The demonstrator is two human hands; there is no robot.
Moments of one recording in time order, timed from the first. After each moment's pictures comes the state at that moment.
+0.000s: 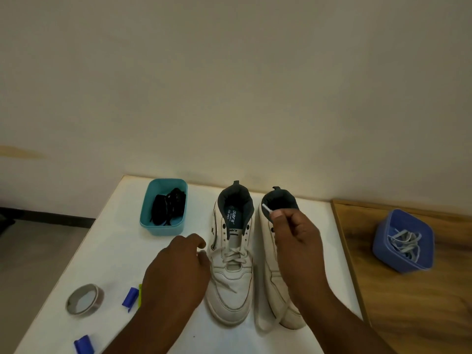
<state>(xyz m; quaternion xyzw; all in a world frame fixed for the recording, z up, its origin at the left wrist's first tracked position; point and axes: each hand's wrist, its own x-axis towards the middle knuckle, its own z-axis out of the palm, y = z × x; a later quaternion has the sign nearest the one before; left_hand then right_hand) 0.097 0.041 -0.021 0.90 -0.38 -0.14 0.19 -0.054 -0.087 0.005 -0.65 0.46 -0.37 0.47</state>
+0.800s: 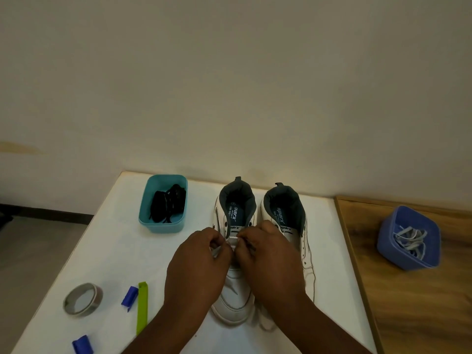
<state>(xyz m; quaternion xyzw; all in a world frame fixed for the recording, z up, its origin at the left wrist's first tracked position) 0.082 0.020 -0.037 0.85 -0.36 -0.18 0.34 -0.034 -0.070 -0.033 -0.87 0.41 -0.19 0.19</state>
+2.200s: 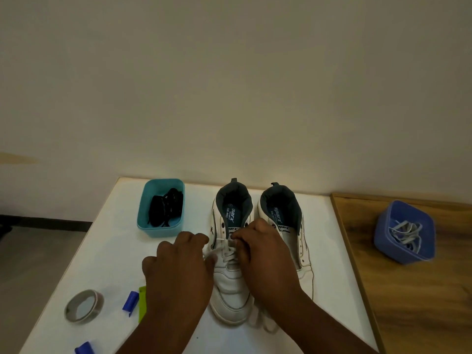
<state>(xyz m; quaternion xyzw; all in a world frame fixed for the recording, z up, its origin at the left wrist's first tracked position) 0.090 0.034 -0.012 0.91 -0.41 -0.09 0.04 -0.030 -0.073 -0.039 -0.87 0.38 -0.20 0.23</state>
